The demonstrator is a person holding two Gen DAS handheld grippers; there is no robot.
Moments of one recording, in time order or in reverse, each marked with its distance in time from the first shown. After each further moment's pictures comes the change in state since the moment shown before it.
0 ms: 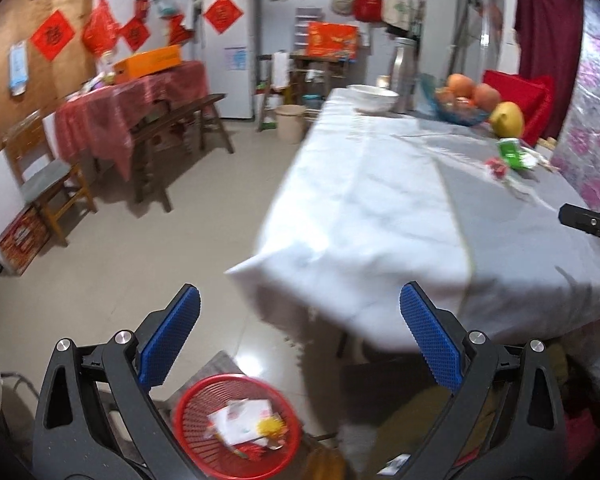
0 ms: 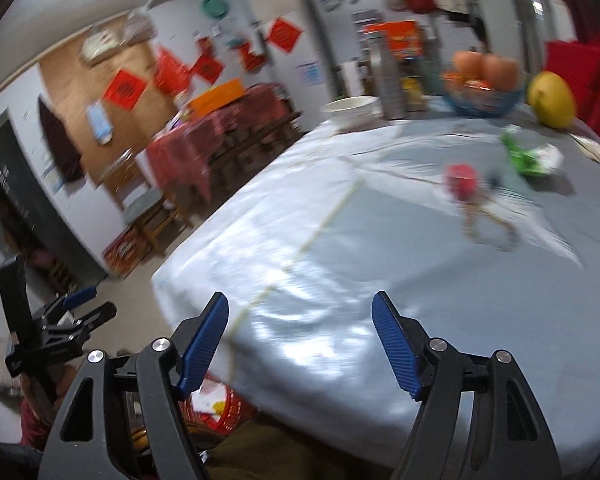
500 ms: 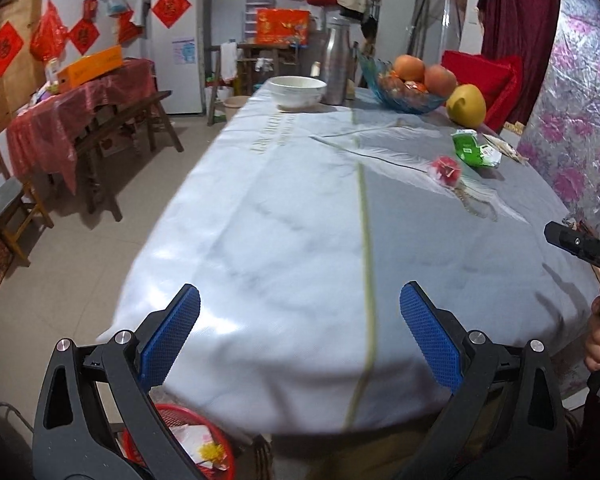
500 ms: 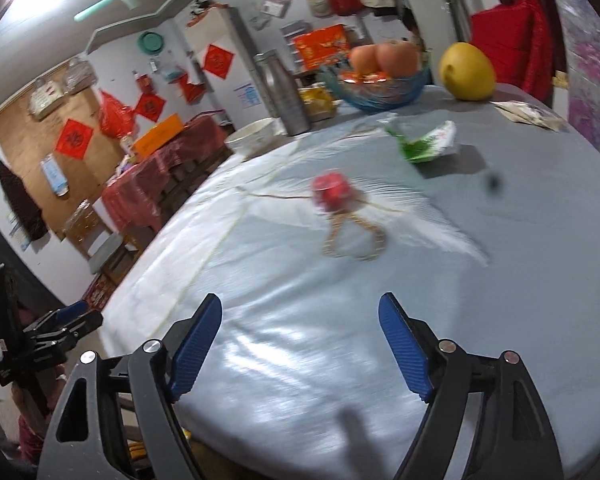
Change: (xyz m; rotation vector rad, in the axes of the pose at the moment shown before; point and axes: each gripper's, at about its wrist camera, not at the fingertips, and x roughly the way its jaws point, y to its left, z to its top) left arm 0.062 -0.096 0.057 0.068 0.063 -0.125; right arm -0.016 -0.109 0.006 0.167 -0.054 -0.131
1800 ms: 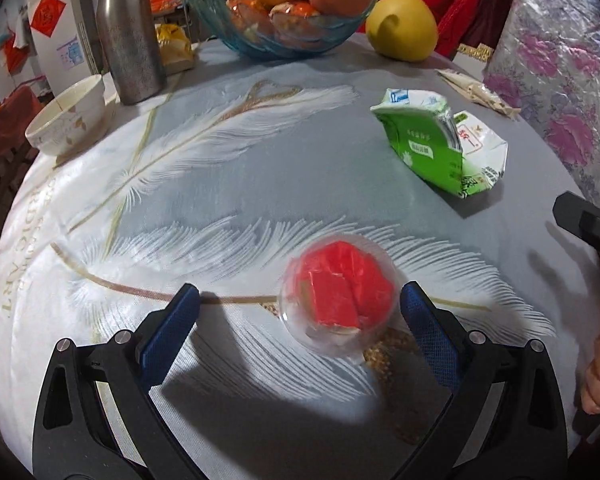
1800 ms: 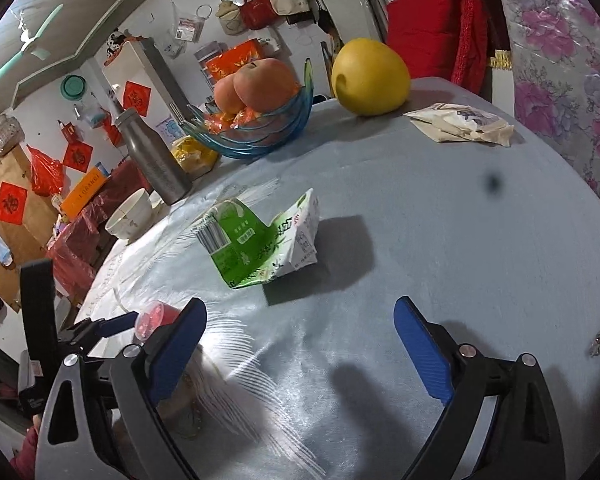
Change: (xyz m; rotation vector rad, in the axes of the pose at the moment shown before) left arm 0.228 -0.183 0.129 0.242 0.205 -0.164; right arm 0.067 -0.132 0.104 0.176 -0.048 -0.179
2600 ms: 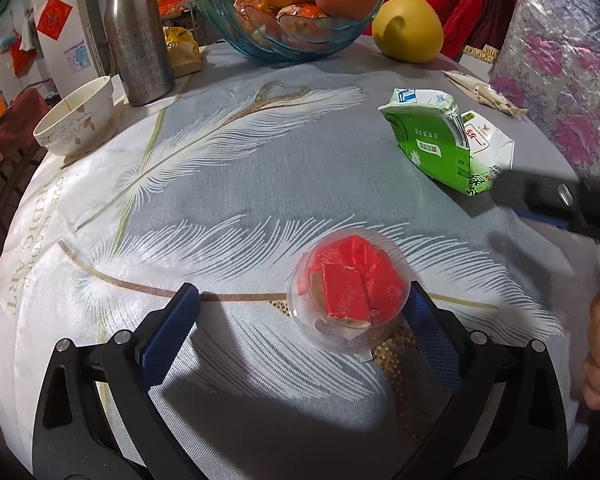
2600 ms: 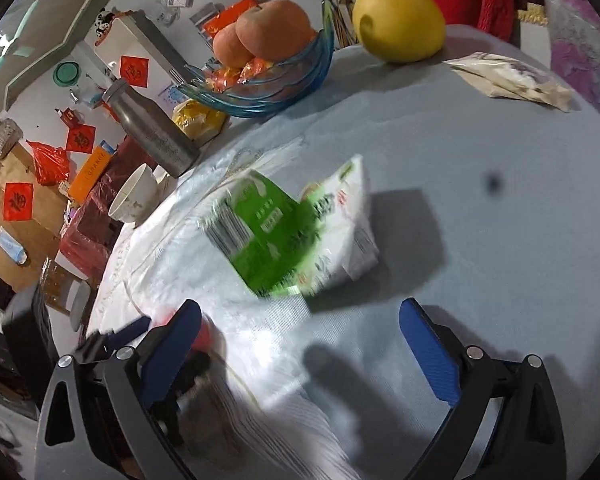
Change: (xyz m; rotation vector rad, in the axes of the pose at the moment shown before) left arm 0.000 -0.001 -0.004 -0.002 -0.005 0.033; right arm 0.058 0.023 0.026 0.060 0.196 0.073
